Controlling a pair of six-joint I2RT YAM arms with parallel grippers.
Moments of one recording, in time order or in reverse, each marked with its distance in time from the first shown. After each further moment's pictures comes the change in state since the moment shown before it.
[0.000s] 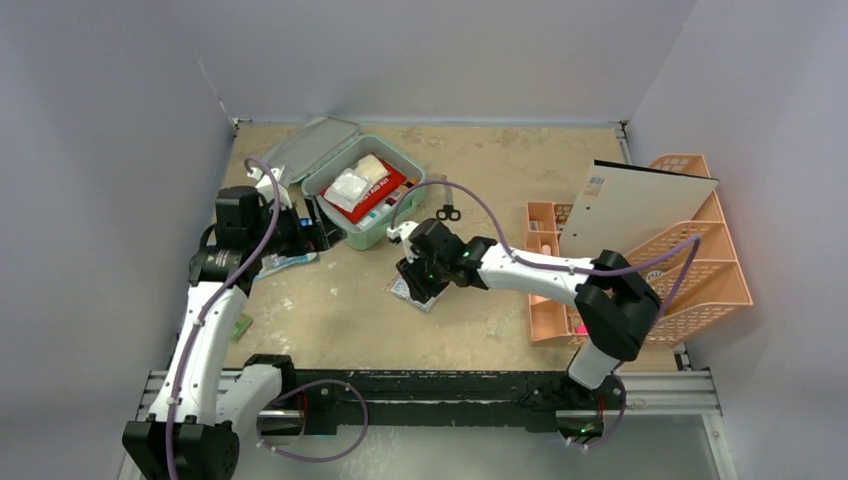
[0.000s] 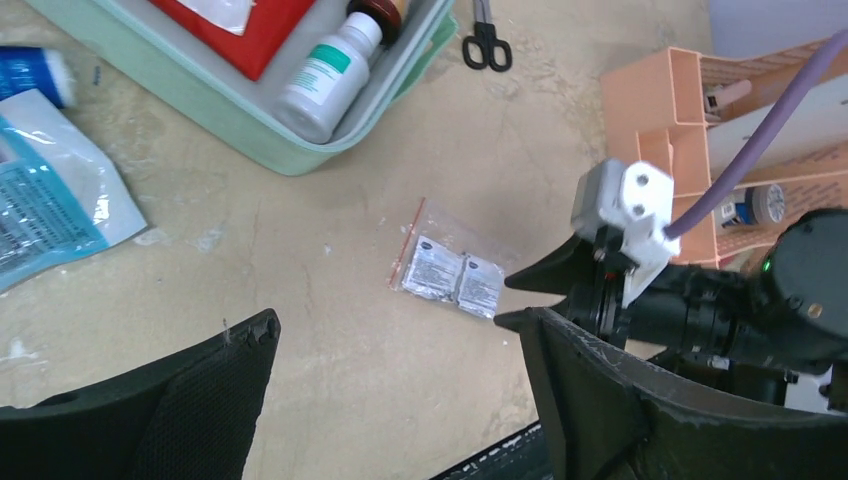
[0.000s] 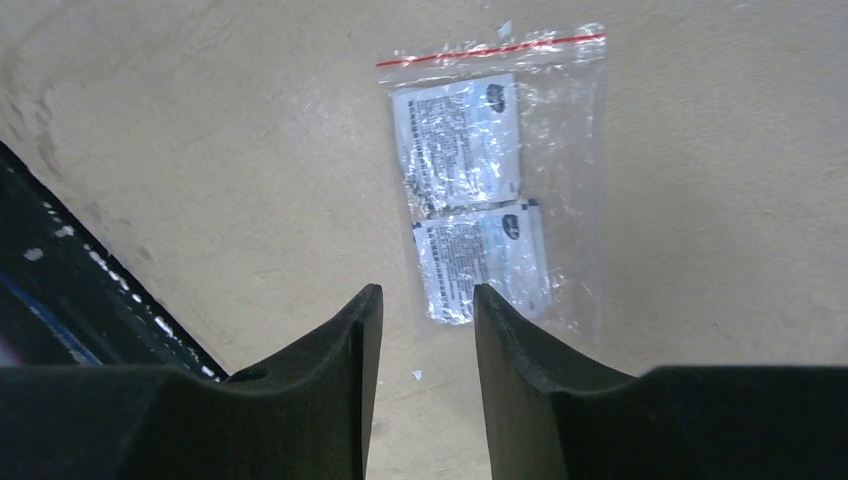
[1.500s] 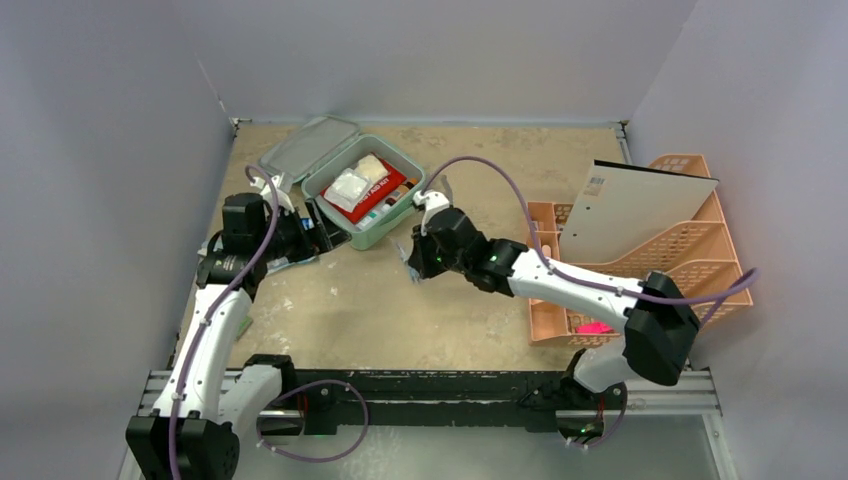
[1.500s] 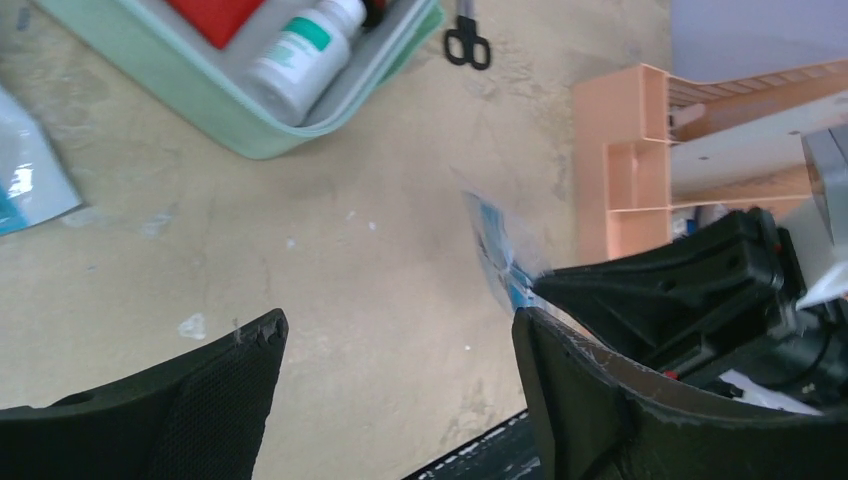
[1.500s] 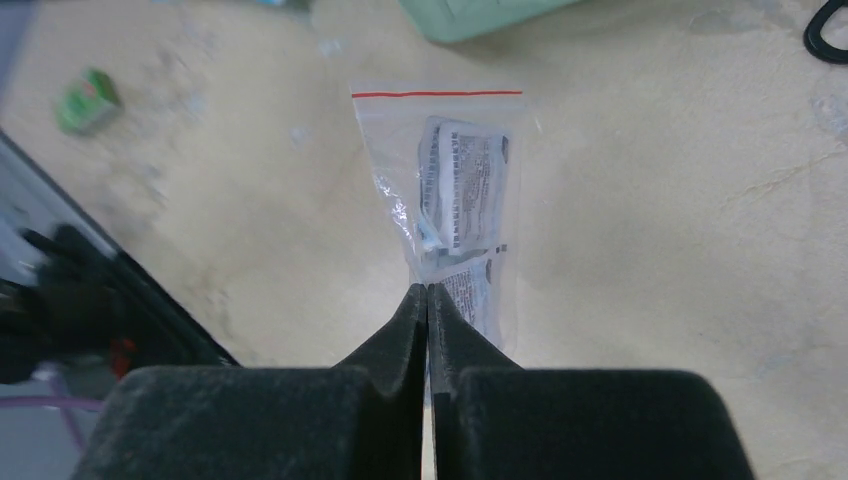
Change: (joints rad) left arm 0.000 -0.018 -0.087 0.071 -0.015 -0.118; right arm 0.051 -0.159 -0.031 0.135 0.208 0.222
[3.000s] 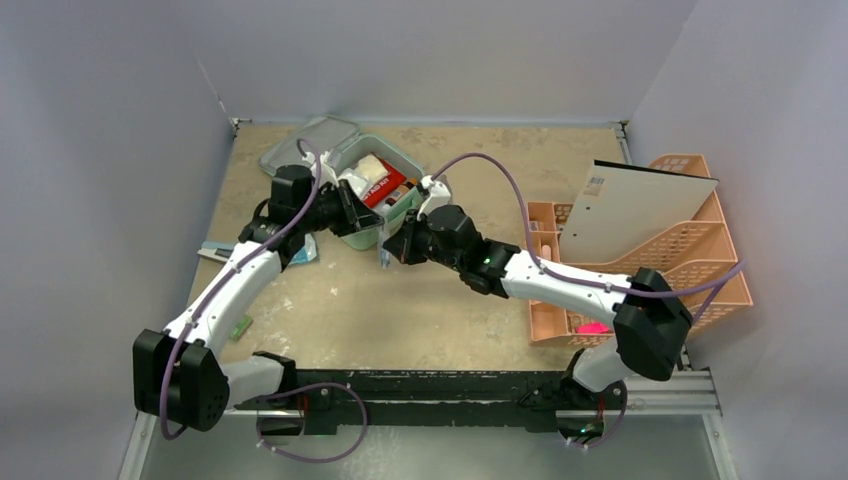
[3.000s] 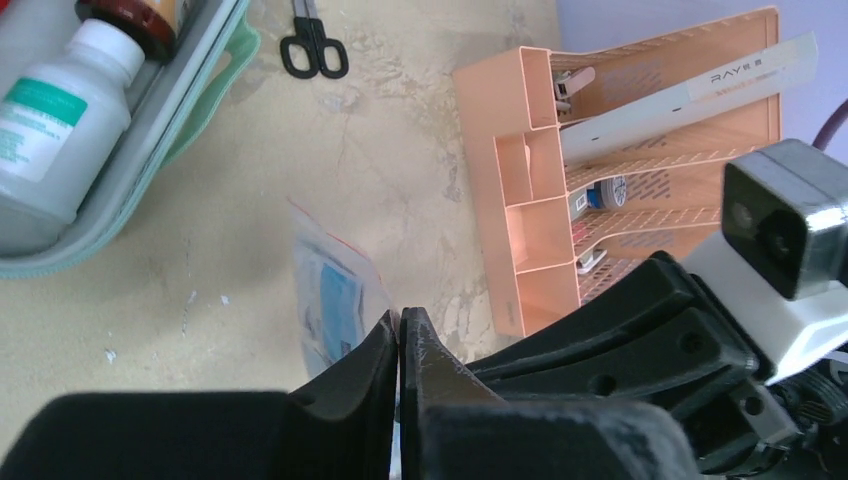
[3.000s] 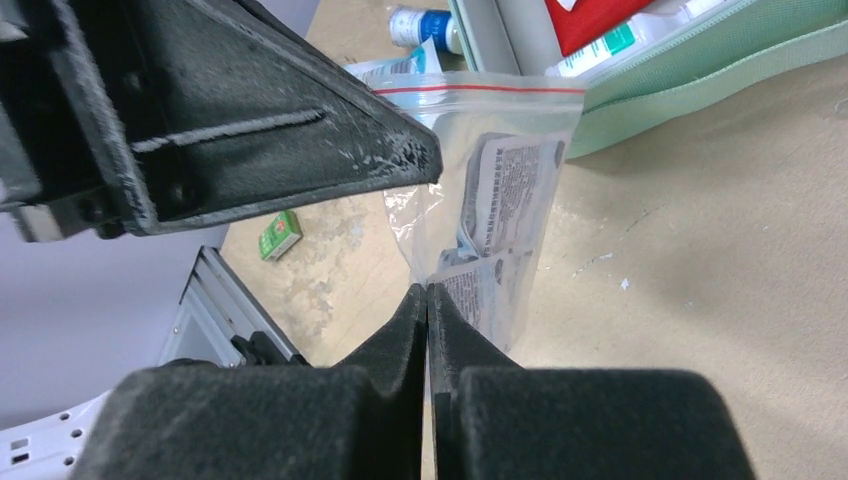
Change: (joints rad) left arm -0.240 0.289 0.066 0.346 0.067 -0.209; right arm -0.016 0.007 -0.030 0.343 -0.029 0.311
